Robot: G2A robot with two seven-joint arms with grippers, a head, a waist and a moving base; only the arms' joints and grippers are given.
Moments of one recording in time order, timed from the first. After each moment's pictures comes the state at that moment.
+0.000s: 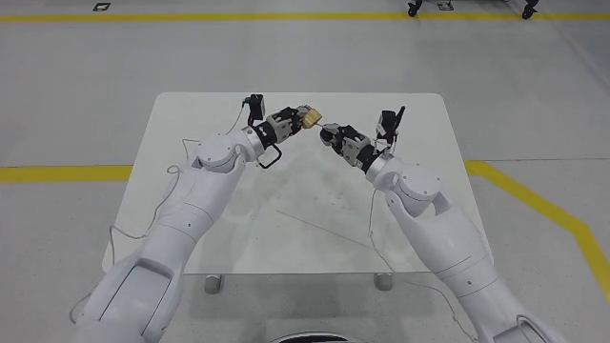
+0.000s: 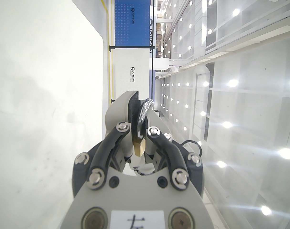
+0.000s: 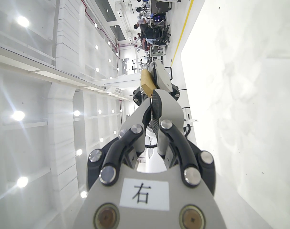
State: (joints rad) left arm 0.79 -1.41 -0.98 -0.82 -0.49 -0.15 -0.70; right arm -1.23 -1.26 1.12 -1.52 0.49 0.18 0.27
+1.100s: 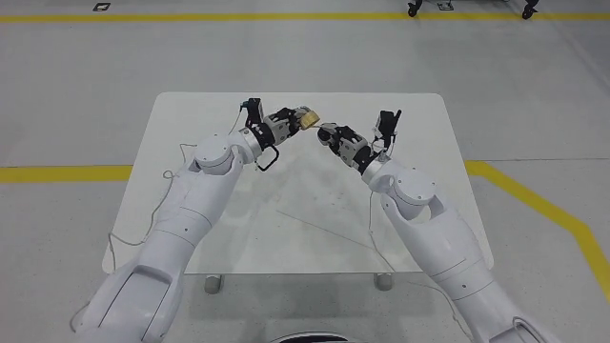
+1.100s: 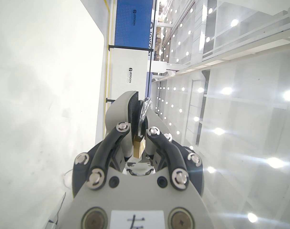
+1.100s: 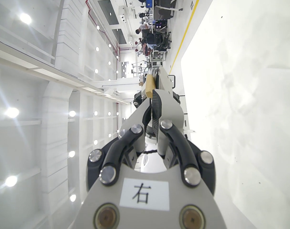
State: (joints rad) left arm 0.82 -1.41 -1.04 -0.87 -0.52 -0.05 -0.72; right arm -1.25 -1.29 1.12 -1.52 0.49 0.12 0.28
